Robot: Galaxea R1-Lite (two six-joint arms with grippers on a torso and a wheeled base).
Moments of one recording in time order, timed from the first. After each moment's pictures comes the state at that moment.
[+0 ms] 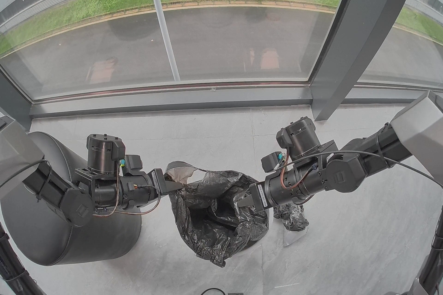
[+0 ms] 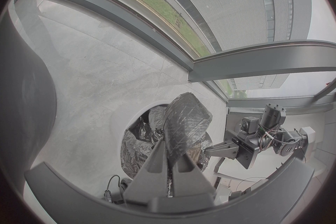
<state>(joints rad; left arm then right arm) -0.33 1.93 -0.68 -0.69 -0.45 -0.65 0.59 2.10 -1.18 -0.09 0.44 0.25</state>
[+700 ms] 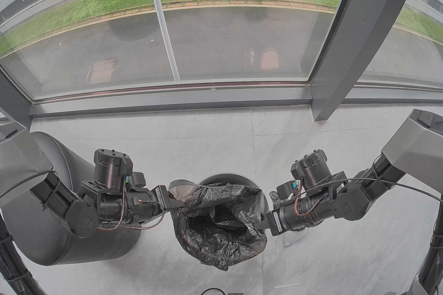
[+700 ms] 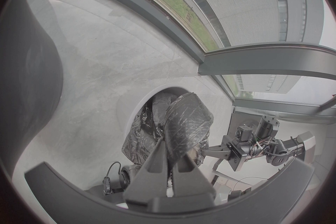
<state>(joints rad) -0.37 1.97 -0.62 -0.69 -0.42 -0.71 0.56 2.13 -0.89 -0.34 0.42 0.24</state>
